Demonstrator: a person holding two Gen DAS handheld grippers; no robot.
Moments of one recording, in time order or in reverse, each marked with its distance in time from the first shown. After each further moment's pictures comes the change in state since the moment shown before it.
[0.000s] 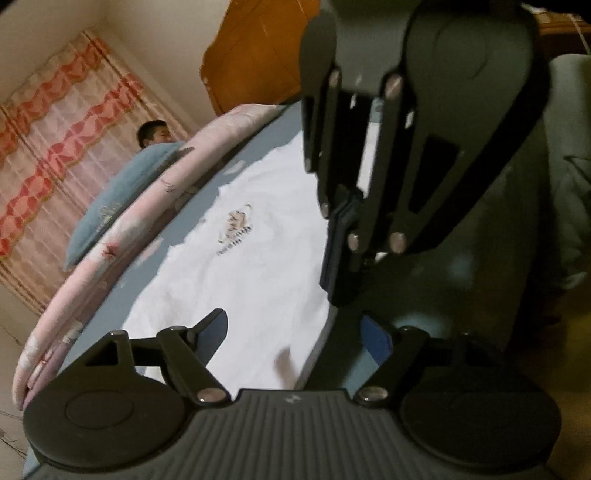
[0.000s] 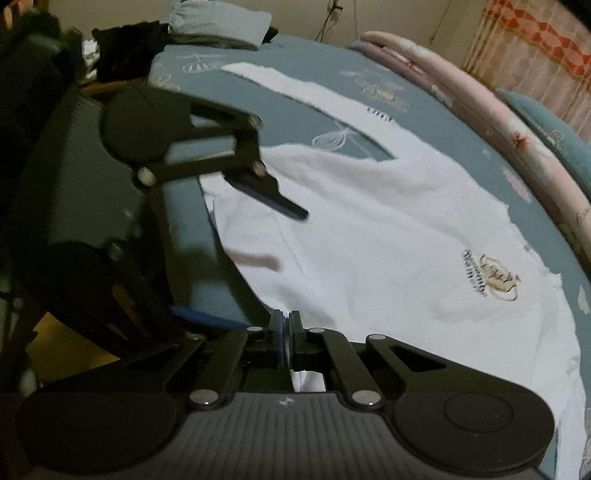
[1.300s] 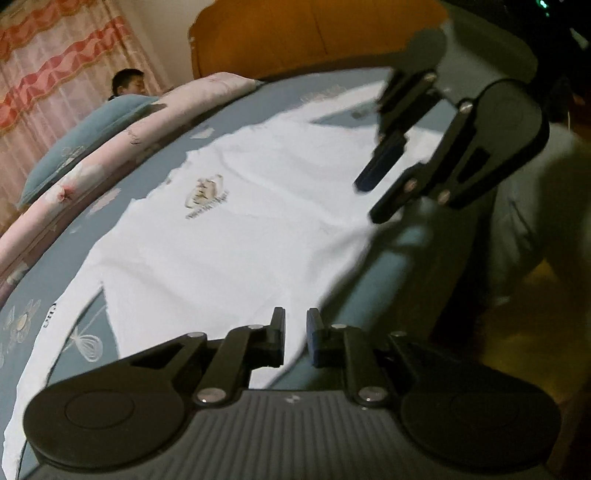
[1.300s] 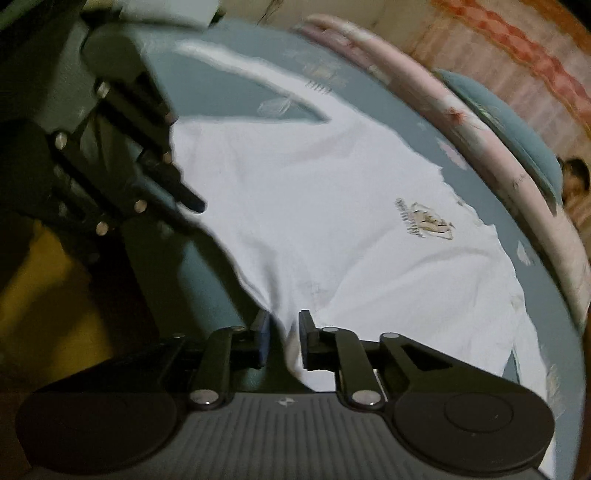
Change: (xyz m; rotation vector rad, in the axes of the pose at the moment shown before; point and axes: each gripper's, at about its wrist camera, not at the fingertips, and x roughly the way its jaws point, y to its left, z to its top) left arm -0.047 0.047 -0.003 -0.191 0.078 -0.251; right arm -0.051 0.014 -0.046 0.130 0.016 -0.222
